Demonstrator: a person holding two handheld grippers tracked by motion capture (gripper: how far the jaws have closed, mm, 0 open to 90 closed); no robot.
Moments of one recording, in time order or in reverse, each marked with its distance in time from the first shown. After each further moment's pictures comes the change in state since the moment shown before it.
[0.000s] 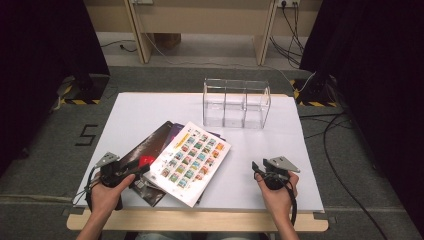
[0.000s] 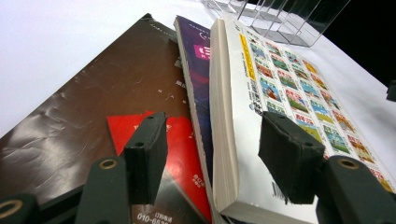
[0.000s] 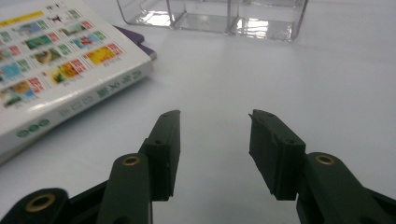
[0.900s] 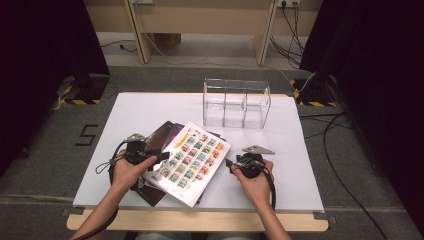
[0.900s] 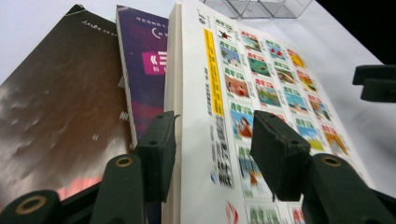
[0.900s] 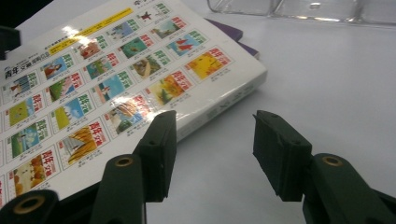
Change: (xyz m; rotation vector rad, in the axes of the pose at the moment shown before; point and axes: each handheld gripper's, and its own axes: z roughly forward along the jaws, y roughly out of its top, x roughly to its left) left arm -0.023 0.049 0.070 0.196 -0.071 0.061; right arm 0.051 0.031 0.038 0.141 0.227 0.029
